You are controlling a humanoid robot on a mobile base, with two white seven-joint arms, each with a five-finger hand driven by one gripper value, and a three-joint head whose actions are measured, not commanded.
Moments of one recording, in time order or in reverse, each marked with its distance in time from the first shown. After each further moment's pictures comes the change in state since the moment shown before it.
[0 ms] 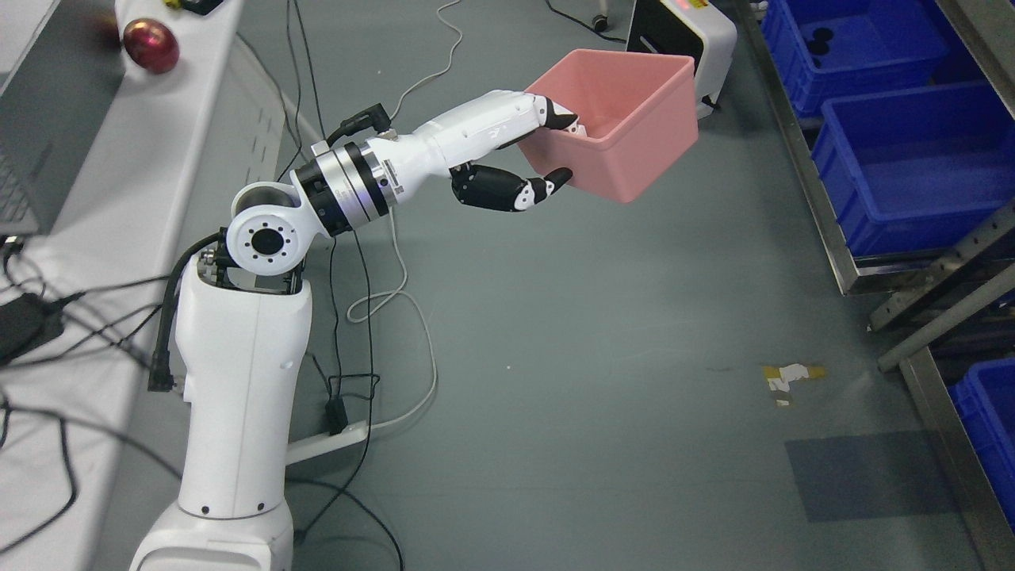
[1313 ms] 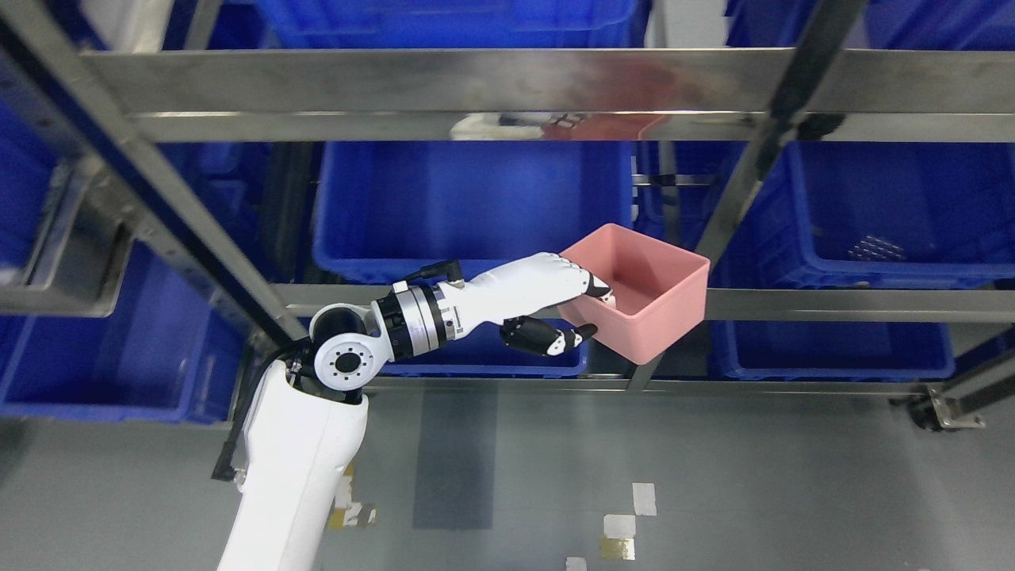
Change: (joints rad) left arm 0.246 -0.003 -0.111 0.015 -0.152 -0.123 0.032; right arm 0.000 0.000 0.000 0.000 0.000 0.000 -0.005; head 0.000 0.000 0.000
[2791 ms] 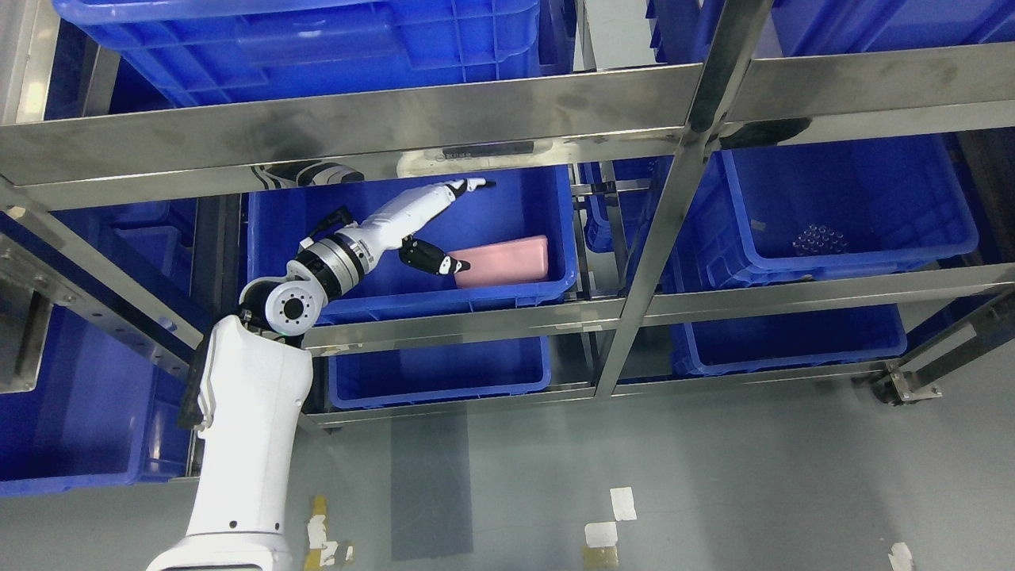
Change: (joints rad) left arm -0.160 0.000 0.256 0.445 -0.216 0.007 0.350; right arm 0.000 0.000 0.000 0.000 0.000 0.000 0.007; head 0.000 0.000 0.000
